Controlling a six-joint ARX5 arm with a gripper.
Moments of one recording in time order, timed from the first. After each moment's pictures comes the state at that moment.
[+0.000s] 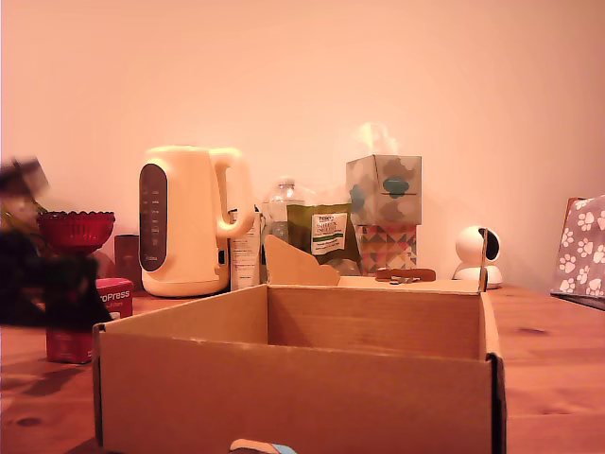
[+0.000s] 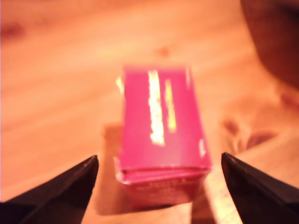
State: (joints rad) arm -0.16 1.67 0.49 0.56 0.22 0.08
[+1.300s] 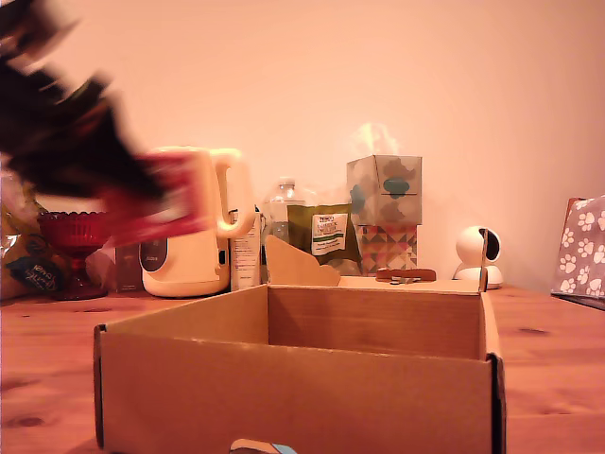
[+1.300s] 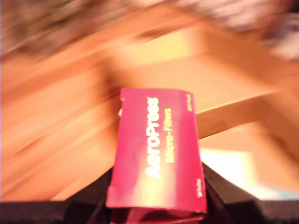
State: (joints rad) arm -0.44 1.18 0.55 0.19 0.39 0.03
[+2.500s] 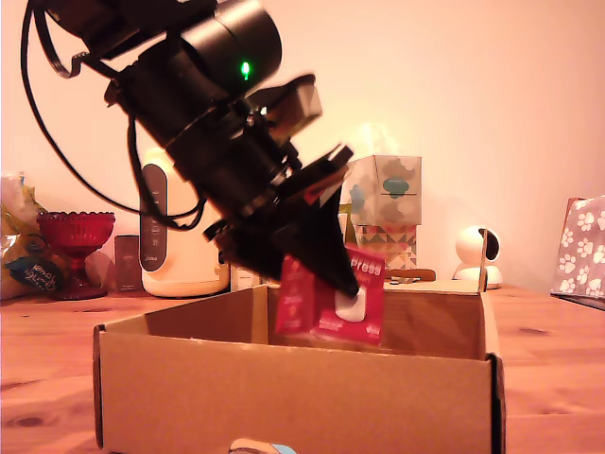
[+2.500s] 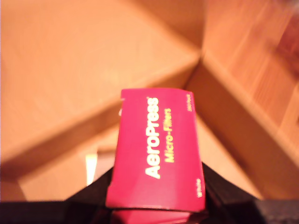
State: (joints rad) arm -0.77 1.71 1.03 -0.21 0.28 -0.02
